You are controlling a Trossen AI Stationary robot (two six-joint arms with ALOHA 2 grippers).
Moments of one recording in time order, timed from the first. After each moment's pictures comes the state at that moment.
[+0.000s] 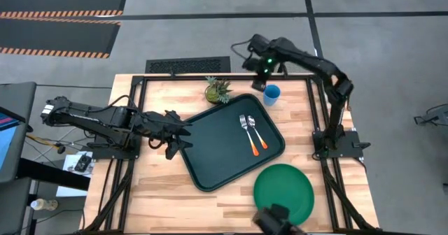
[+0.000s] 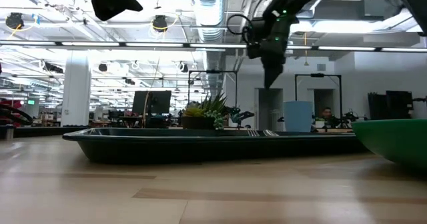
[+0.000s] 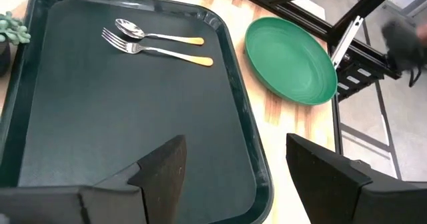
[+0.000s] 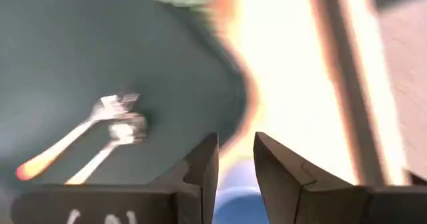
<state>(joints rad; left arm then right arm) -0.17 0.99 0.93 -0.55 -0.09 -0.56 -0.71 1.90 1.76 -1.18 -0.17 -0.37</state>
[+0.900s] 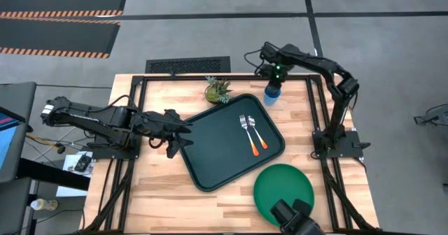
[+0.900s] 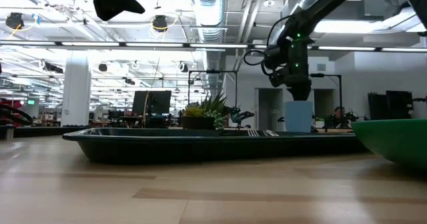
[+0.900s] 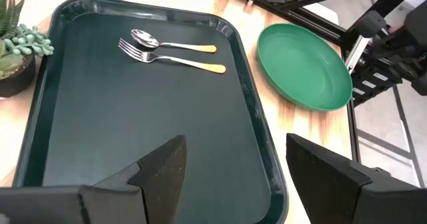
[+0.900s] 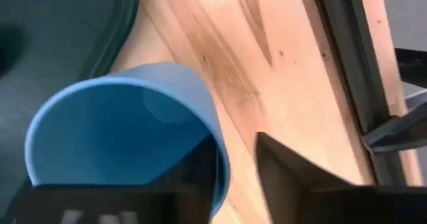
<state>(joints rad) -0.17 0.99 0.93 -0.55 -0.15 -0.53 -0.85 1.87 1.47 -1.11 0.03 -0.37</state>
